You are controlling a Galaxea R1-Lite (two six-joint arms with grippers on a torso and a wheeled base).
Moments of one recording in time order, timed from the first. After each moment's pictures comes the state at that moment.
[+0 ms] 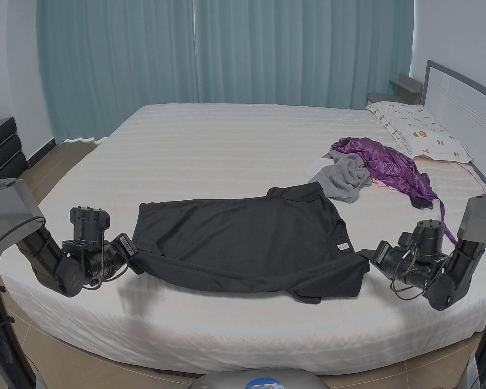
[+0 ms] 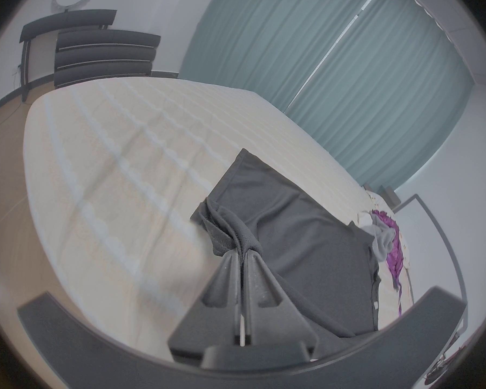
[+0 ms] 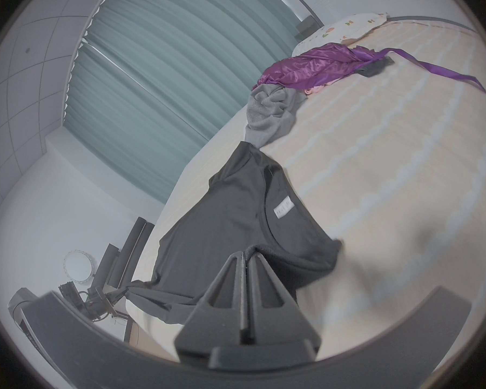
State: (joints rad) left arm -0.12 2.07 -0.66 -0.80 0.08 -0.72; right arm 0.14 2.18 -0.45 -1.28 0.24 0.72
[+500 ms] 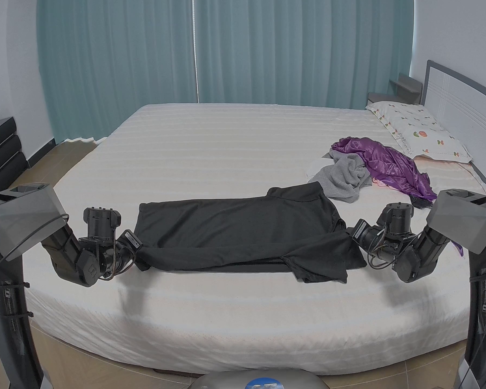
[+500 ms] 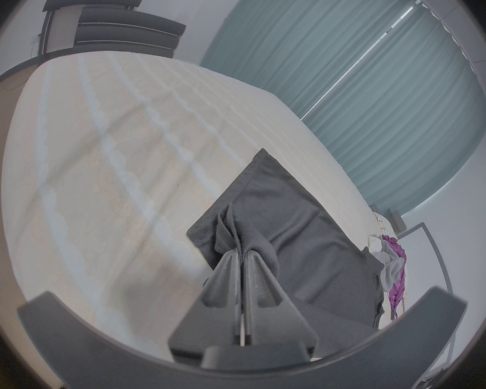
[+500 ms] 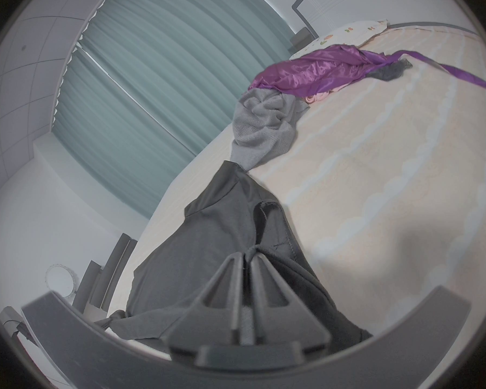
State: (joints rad) left arm -0.08 2.27 -0.85 -0.79 0.08 -0.85; right arm 0.15 2.43 -0.96 -1.06 0.12 0.73
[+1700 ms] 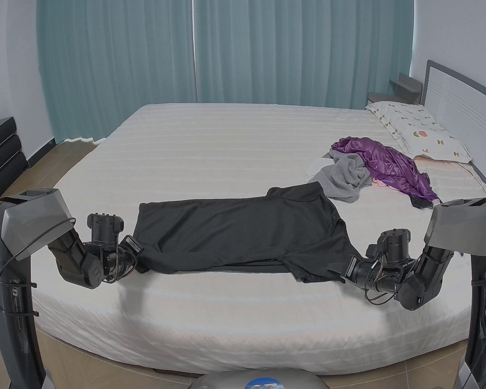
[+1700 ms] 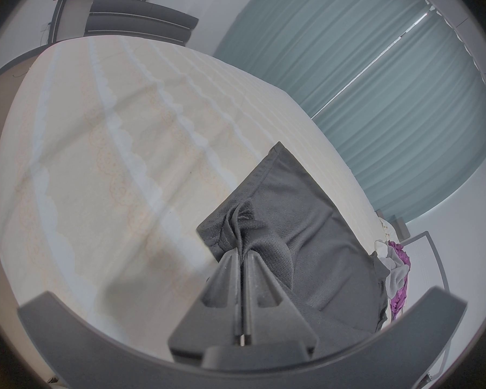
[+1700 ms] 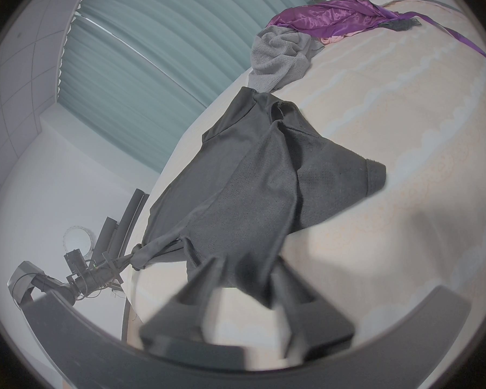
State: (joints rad) left arm -0.06 2.34 -0.89 -0.79 0.08 -0.90; right arm 0.24 2.38 -0.67 -1.13 0.28 0.69
